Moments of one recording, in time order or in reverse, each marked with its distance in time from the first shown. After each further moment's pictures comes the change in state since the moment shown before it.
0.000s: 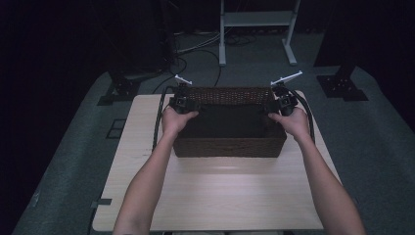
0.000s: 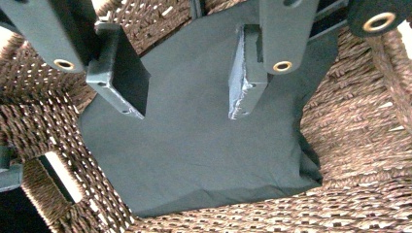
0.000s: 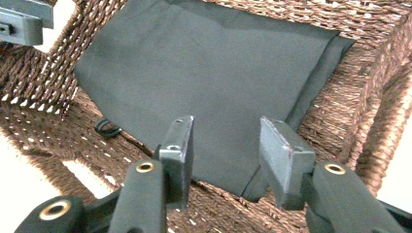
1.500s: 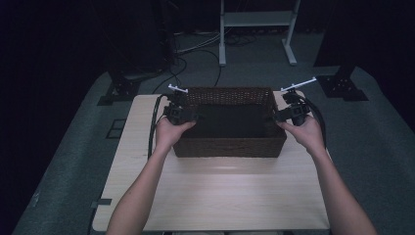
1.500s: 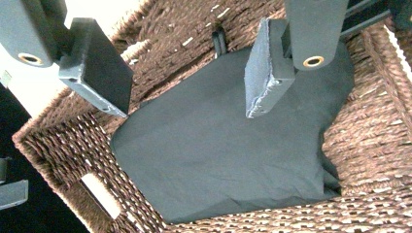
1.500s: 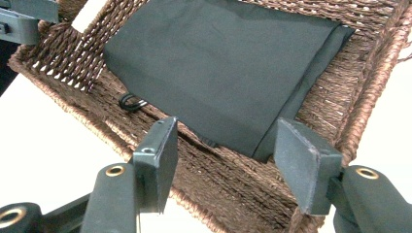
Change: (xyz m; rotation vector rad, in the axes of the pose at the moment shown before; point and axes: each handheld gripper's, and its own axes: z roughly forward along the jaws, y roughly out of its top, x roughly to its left) left arm -0.023 -0.038 -0.030 -0.066 -0.032 0.073; right arm 0.013 -0.037 -0.038 -0.052 0.020 -0.060
